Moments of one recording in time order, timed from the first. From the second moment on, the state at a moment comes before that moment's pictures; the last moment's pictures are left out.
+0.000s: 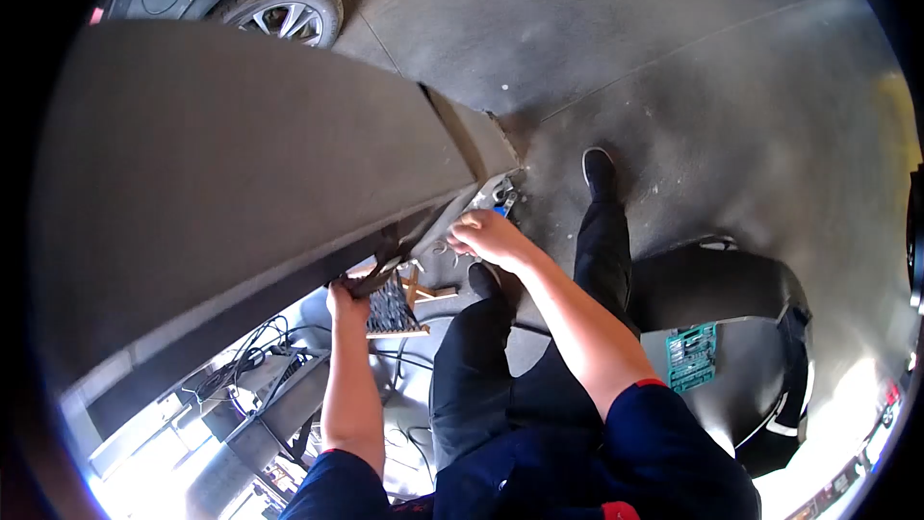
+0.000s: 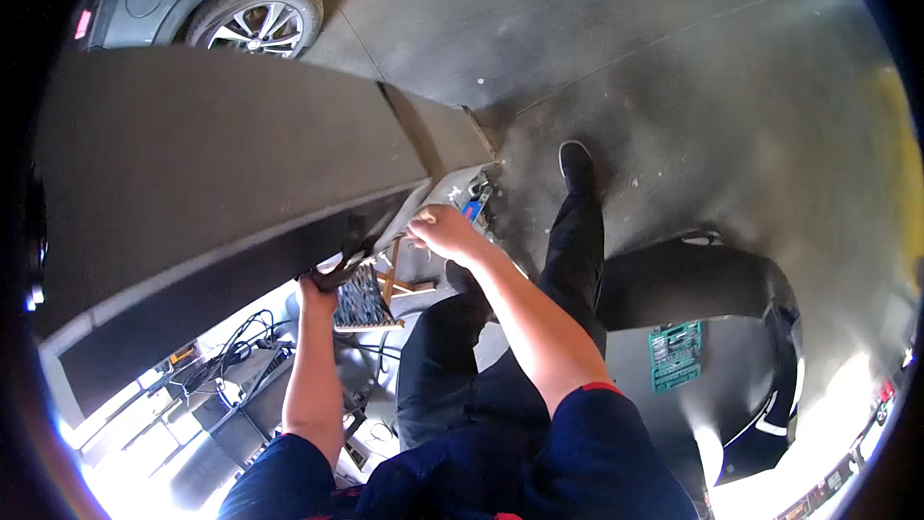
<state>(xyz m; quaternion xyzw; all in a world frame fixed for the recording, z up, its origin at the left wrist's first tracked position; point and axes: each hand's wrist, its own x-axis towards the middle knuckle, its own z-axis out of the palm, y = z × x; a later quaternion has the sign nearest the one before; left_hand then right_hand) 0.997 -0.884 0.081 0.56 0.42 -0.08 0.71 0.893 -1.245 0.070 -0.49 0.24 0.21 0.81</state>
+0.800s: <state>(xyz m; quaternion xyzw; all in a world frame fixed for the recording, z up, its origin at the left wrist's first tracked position) 0.901 -1.069 0.118 0.69 0.53 0.06 0.49 1.053 -1.362 0.048 -0.39 0.27 0.37 0.80</state>
